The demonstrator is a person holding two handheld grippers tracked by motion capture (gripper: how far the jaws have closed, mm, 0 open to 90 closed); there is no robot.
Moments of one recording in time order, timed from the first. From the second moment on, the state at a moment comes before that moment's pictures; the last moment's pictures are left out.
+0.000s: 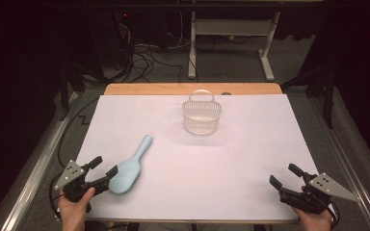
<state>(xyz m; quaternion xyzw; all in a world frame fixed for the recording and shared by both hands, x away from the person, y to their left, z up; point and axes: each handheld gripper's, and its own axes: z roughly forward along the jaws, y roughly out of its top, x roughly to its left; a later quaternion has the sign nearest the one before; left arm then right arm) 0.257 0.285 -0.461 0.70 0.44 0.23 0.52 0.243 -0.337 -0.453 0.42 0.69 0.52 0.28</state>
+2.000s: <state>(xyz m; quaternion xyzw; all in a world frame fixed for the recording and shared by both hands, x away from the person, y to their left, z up) 0.261 0.272 -0.452 0.70 0.43 0.22 0.53 0.243 -0.336 -0.454 0.42 0.69 0.52 0.28</state>
